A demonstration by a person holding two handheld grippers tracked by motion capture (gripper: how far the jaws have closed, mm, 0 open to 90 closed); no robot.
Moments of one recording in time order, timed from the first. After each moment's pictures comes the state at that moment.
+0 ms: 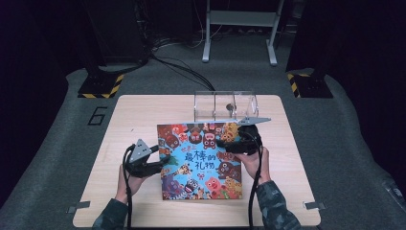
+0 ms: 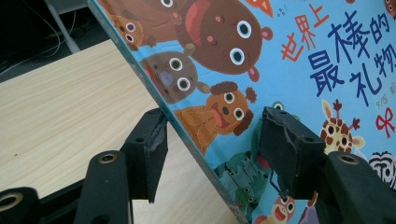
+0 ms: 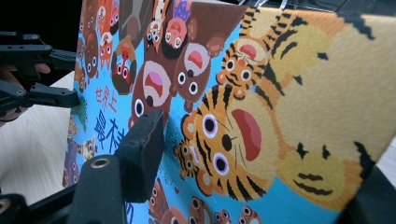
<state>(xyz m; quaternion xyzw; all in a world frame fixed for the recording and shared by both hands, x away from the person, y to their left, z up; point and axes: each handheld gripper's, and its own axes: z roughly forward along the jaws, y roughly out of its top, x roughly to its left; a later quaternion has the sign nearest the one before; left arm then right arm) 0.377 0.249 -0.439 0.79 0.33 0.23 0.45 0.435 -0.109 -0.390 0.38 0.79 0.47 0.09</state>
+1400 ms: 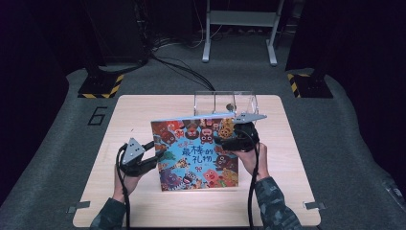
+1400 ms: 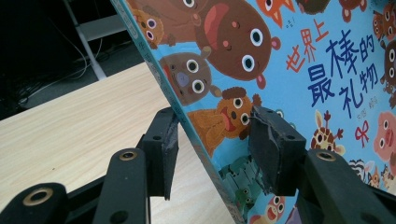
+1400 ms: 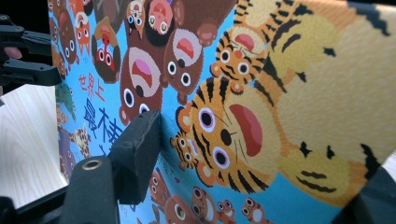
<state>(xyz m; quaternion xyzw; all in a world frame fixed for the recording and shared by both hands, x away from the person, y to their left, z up) 0.371 0.259 -0.428 0.76 0.33 0.29 0.48 0.436 -0.098 -0.375 0.35 0.80 0.46 0.14</state>
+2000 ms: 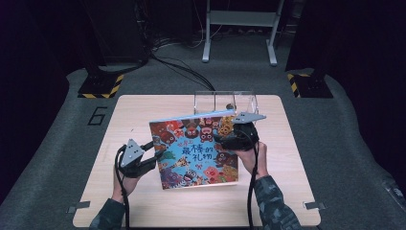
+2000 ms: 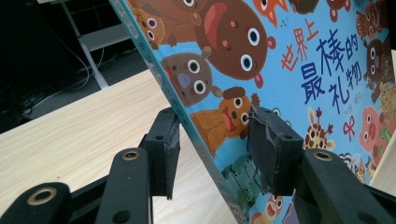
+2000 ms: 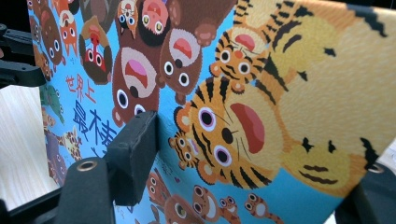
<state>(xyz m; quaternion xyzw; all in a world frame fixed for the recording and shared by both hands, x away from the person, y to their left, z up) 0.366 0.261 -0.426 0.76 0.31 0.30 0.49 0.436 -0.096 -0.373 0.33 0.80 0.47 0.18</state>
